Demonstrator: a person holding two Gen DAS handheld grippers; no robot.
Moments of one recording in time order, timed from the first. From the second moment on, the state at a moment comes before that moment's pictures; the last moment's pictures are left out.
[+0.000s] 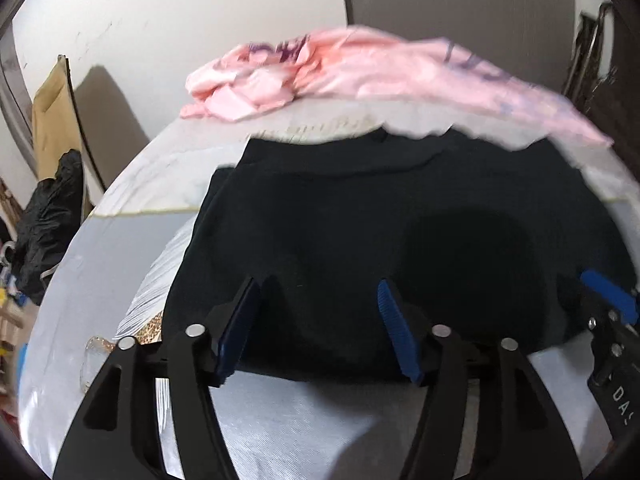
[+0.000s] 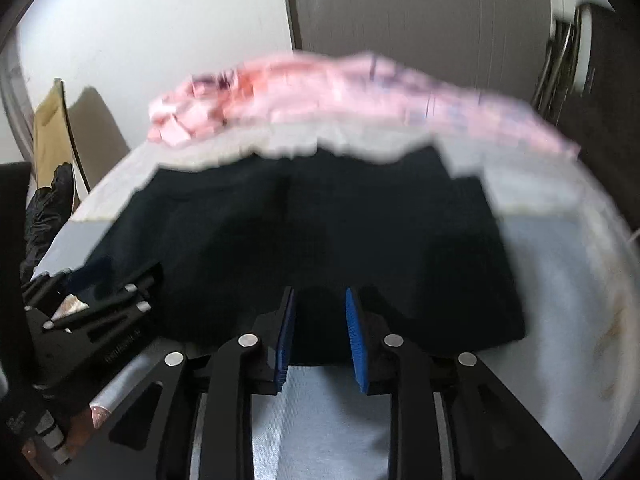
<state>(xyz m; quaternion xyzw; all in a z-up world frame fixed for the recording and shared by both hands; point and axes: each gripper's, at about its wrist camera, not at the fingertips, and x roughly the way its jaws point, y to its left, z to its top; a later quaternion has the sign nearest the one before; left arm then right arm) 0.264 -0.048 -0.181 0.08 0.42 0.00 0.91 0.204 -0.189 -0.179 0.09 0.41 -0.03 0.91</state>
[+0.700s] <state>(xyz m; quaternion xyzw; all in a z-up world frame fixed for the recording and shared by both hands) 0.270 -0.045 -0.149 0.04 0.41 -0.04 0.91 0.188 -0.281 -0.157 0.24 0.35 -0.05 0.91</state>
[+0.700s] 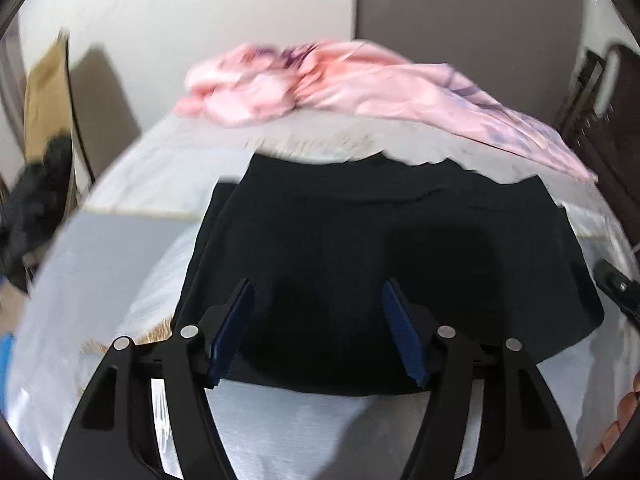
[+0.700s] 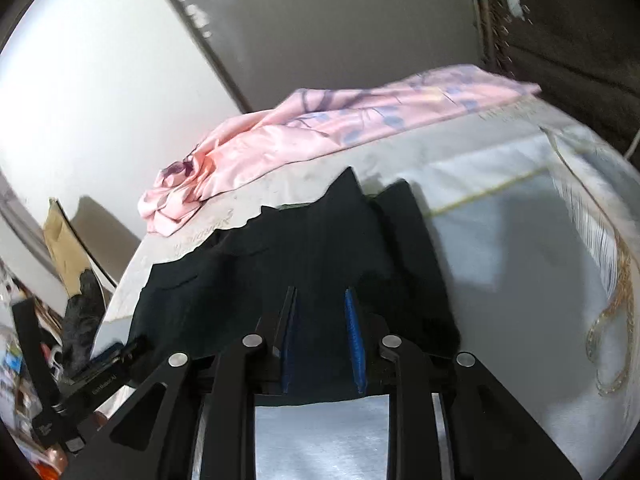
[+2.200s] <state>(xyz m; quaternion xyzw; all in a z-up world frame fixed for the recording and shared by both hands) 0.309 -0.081 -0.191 0.02 0.44 -0.06 0.90 0.185 -0.306 -0.203 0.46 0.32 -0.10 0.82</state>
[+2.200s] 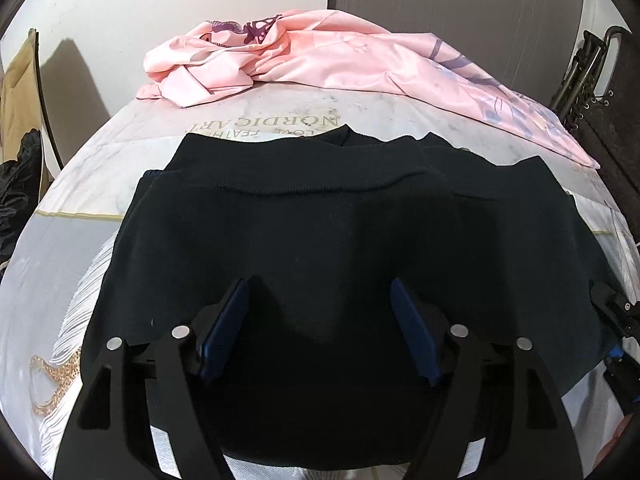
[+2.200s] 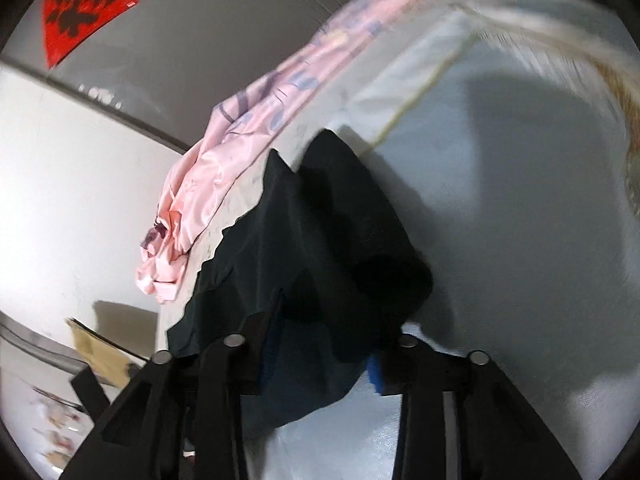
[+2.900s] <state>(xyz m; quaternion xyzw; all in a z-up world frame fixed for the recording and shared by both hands) 0.320 -0.083 -0.183 0.06 0.48 -0.04 0.88 0.176 -0.281 -0.169 0.33 0.28 -0.09 0.90</state>
